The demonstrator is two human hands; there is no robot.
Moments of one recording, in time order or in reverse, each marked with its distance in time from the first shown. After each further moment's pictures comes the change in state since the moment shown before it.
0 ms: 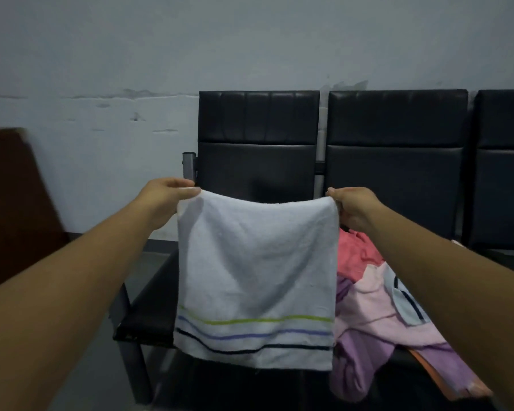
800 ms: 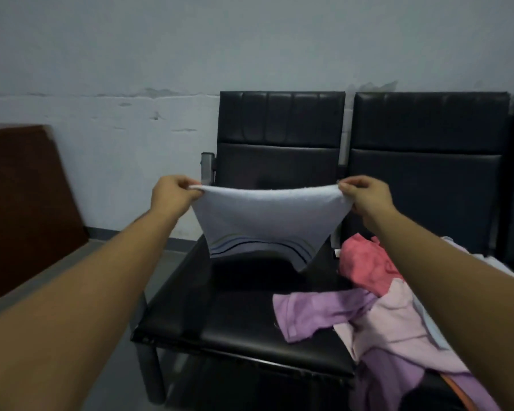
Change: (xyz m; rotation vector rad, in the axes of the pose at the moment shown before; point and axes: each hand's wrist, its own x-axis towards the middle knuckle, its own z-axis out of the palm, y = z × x) left_hand 0.024 -0.009 -0.013 0.291 0.279 0.174; right_hand 0.041 0.002 0.032 -0.150 0.088 -0.351
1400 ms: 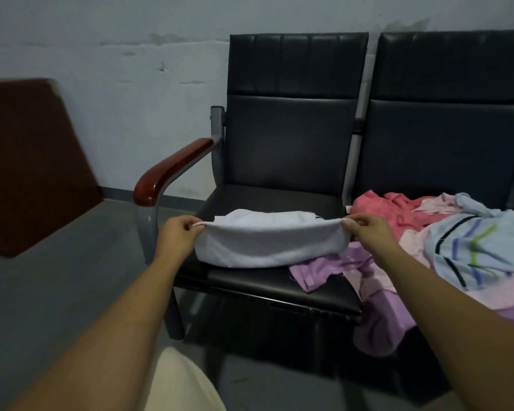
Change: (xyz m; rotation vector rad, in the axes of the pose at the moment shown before) left_hand -0.126 -0.124 0.010 0.168 -0.085 -0.076; right_hand -0.109 0.133 -0.014 -0.241 -0.188 0.075
